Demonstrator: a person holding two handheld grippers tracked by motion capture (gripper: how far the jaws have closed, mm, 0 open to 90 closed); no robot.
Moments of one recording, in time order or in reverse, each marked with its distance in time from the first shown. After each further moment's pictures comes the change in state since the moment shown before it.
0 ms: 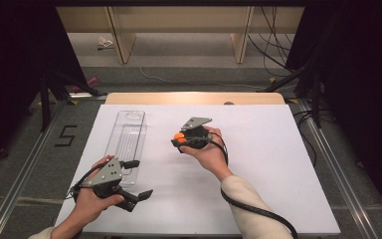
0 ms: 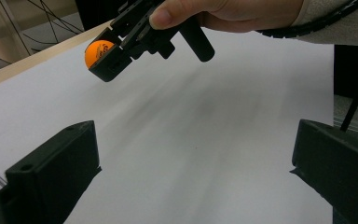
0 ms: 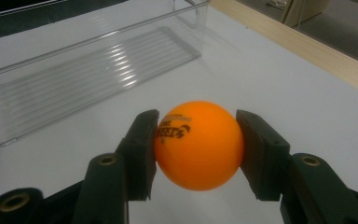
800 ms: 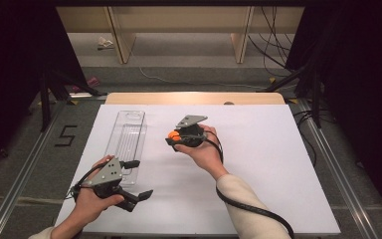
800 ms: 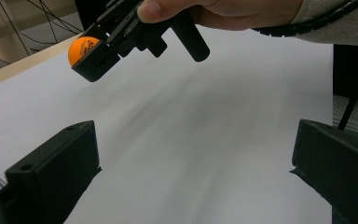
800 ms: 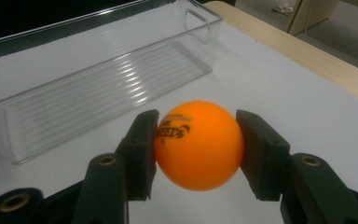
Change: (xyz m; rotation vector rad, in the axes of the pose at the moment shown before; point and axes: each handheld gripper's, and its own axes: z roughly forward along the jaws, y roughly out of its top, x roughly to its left) left arm 0.000 0.000 0.000 0.000 -0.002 -0.001; right arm 0.009 0.013 0.004 -0.021 0.023 0.004
